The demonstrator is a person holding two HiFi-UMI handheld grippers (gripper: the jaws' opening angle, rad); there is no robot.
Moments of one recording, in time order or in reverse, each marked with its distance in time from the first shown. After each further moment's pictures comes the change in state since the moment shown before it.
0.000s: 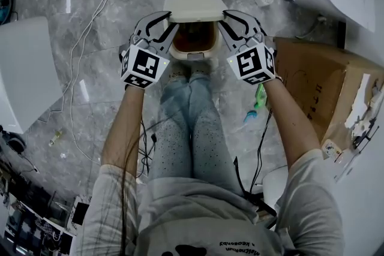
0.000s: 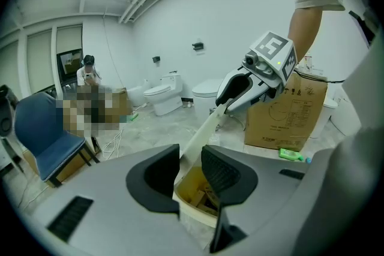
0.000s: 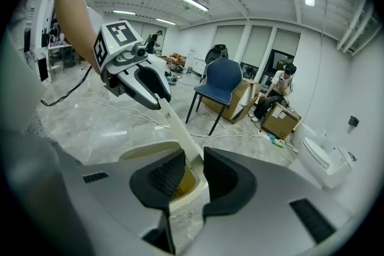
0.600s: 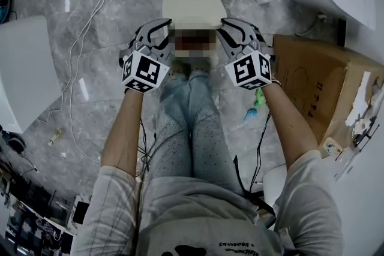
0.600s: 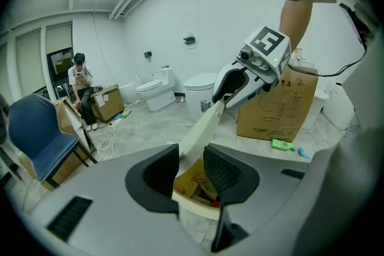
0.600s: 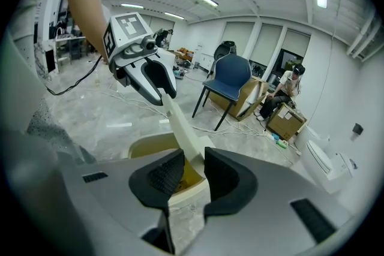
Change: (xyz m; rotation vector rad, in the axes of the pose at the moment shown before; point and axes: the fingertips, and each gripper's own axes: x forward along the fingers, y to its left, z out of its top) left arm -0.007 -0.028 -0.026 0.047 0.051 -0.052; right arm -0.005 0.035 -0.020 -0.067 0.045 0.037
